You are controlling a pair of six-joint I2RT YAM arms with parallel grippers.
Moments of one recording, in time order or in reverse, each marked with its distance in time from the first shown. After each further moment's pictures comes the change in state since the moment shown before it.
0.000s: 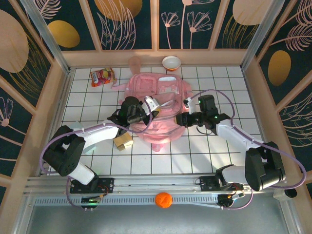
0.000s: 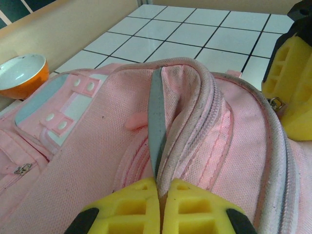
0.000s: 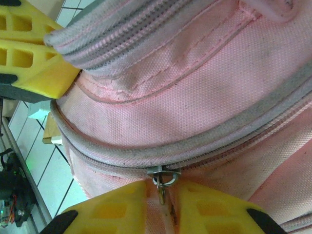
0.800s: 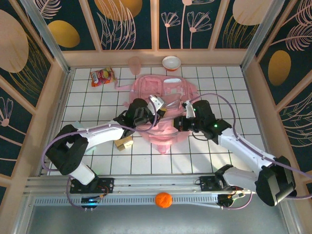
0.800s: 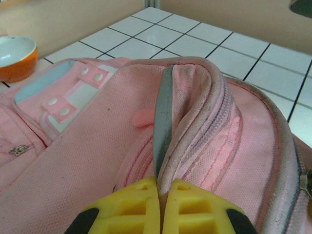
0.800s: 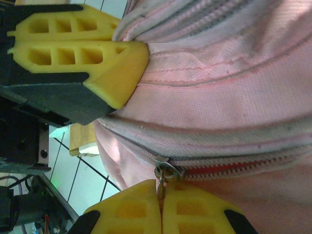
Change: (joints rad) left arm -0.107 0.028 0.050 -0.004 -0.134 -0.257; right arm 0.189 -0.198 -0.023 -0.075 0.229 0.329
